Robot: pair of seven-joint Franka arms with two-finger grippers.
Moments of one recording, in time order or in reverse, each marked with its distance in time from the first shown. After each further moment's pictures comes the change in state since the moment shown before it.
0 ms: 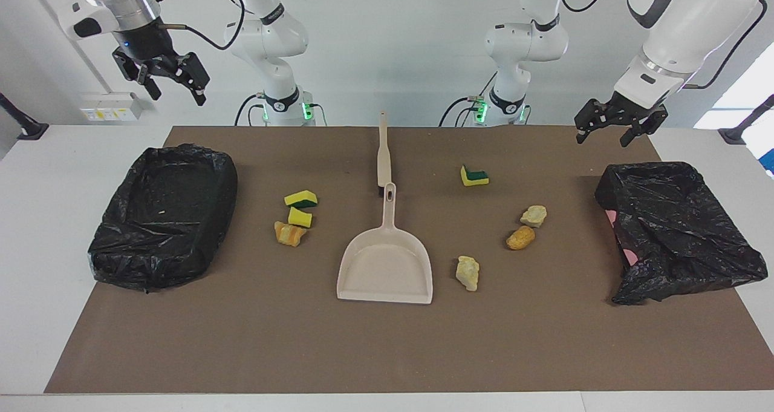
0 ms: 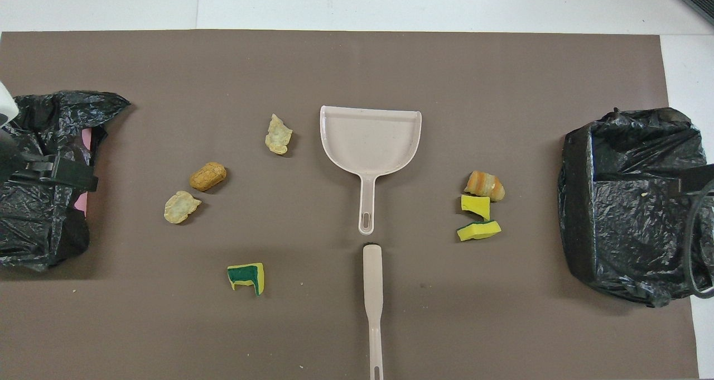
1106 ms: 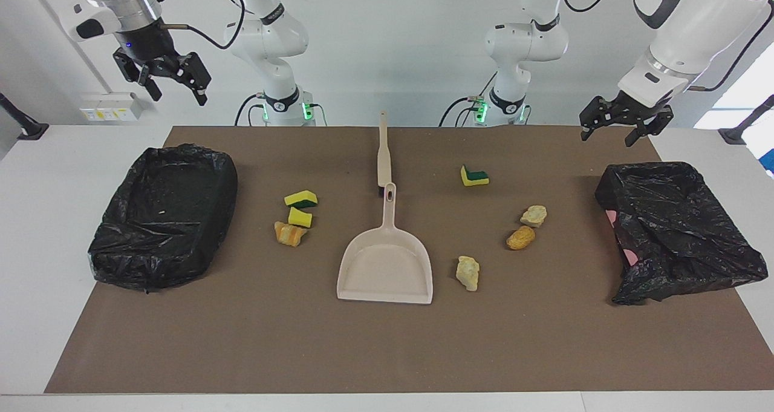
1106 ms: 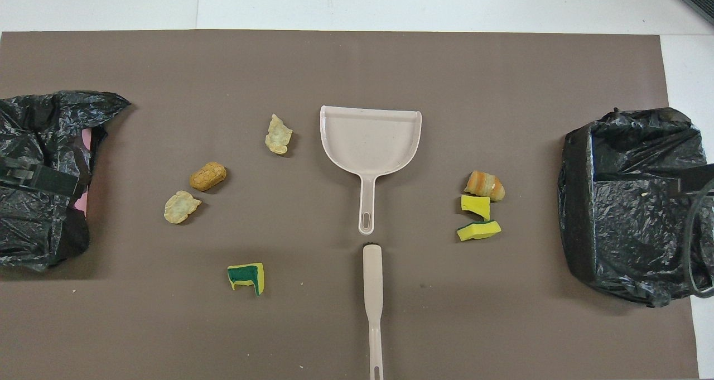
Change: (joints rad) left arm 0.037 0.000 0.010 0.000 -0.022 -0.017 0.154; right arm 0.000 0.000 -0.001 -0.001 0.000 0.002 0.000
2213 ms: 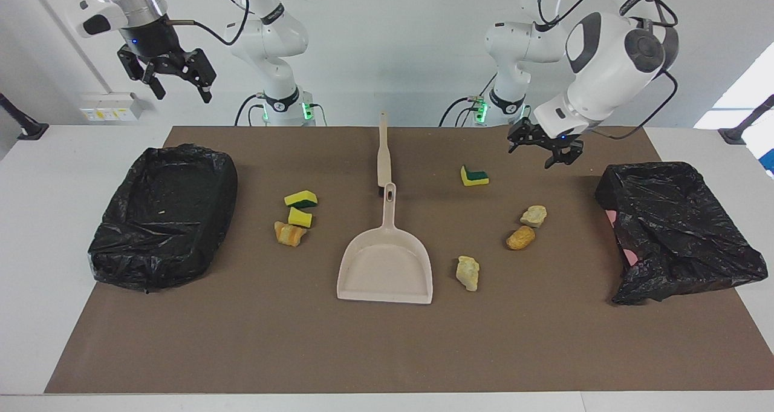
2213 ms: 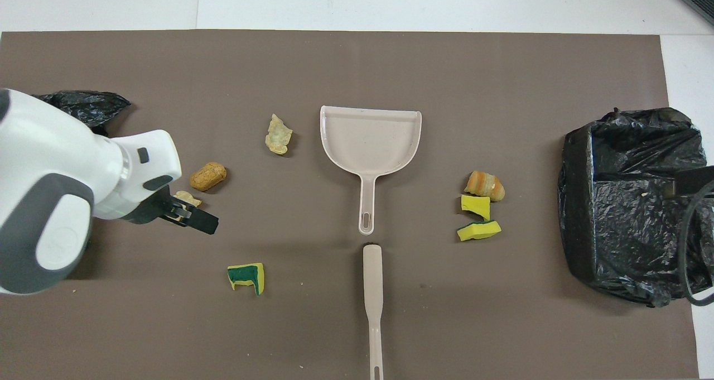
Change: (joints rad) left arm -0.227 -0.022 -0.039 -0.327 -0.152 0.228 -0.032; right arm 0.013 -0.008 0.007 0.000 0.000 0.000 -0.010
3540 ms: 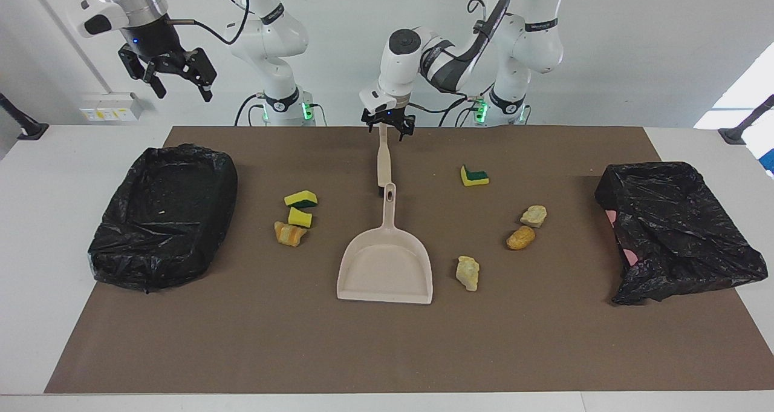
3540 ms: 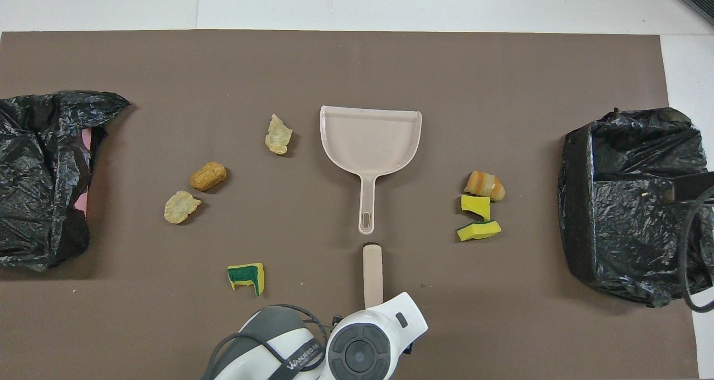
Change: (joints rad) left arm -0.750 0.084 -0.004 -0.279 -0.027 0.513 -0.772; right arm 0.000 -0.019 0.000 -0.026 0.000 -0.008 0.000
